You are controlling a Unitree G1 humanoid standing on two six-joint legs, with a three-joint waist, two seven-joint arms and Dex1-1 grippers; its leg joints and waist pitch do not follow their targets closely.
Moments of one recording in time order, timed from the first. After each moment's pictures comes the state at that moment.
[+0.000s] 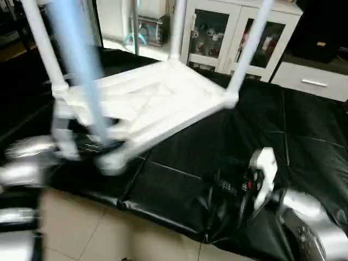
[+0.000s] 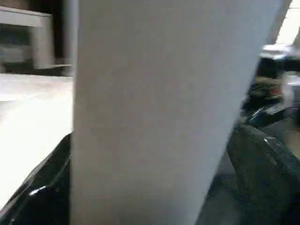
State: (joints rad) left arm -0.59 0.47 0.06 0.67 -0.43 0.09 -1.50; right arm 0.05 -0.41 0.08 -0.16 0.41 0.29 0.86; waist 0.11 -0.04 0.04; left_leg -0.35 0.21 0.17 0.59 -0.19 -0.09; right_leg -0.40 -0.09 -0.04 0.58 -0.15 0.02
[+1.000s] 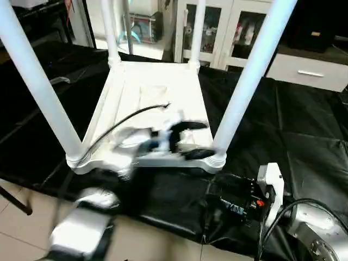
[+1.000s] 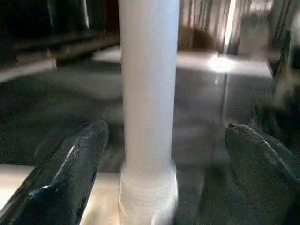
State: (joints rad) left arm -0.71 0.20 -0.16 0.77 -0.18 -0.12 -1.24; right arm 0.11 -0.47 0.06 -0.19 0.46 0.27 0.93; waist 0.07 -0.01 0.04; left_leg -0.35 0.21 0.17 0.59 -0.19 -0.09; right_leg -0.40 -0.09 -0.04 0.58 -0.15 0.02
